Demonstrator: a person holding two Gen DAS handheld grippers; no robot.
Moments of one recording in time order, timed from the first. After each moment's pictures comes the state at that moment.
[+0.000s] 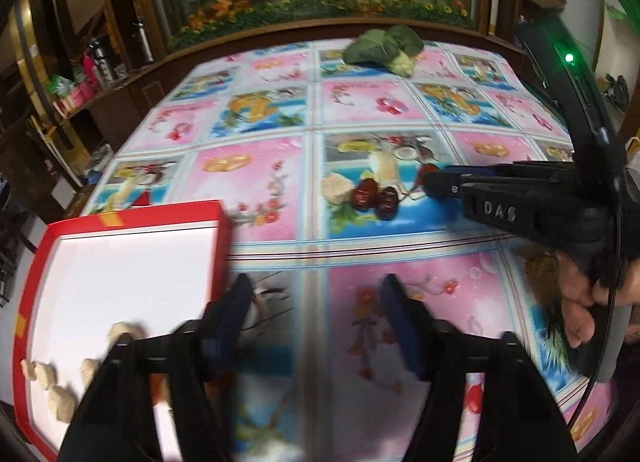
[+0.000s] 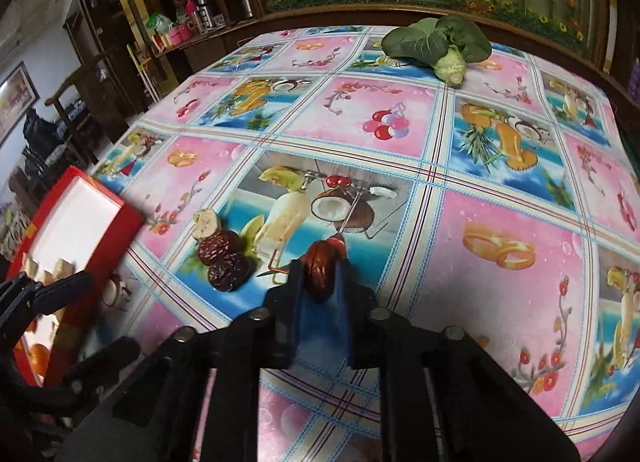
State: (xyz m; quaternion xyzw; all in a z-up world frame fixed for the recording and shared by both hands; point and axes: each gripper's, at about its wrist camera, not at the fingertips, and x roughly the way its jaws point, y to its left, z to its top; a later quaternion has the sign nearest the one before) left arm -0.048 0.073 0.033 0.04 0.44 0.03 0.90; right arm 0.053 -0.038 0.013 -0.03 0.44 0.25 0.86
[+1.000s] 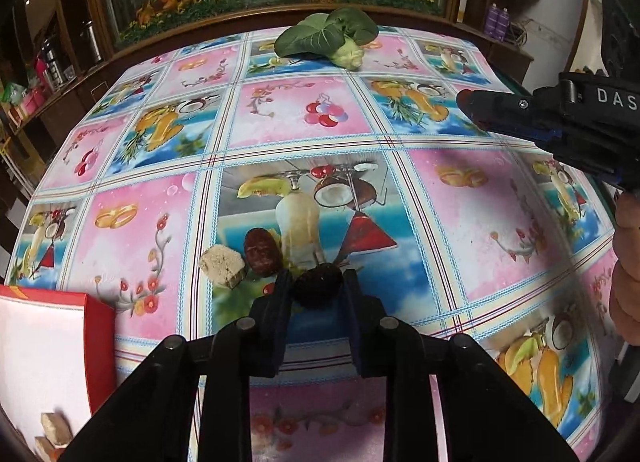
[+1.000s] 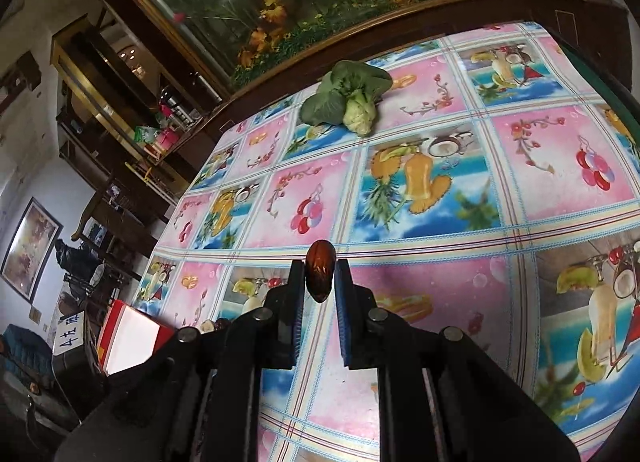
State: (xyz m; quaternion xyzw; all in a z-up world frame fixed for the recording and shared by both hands) left arm 0.021 0.032 0.017 0.02 0.46 -0.04 0.89; right arm 0.100 -0.146 0.049 0.19 0.41 0.24 0.86
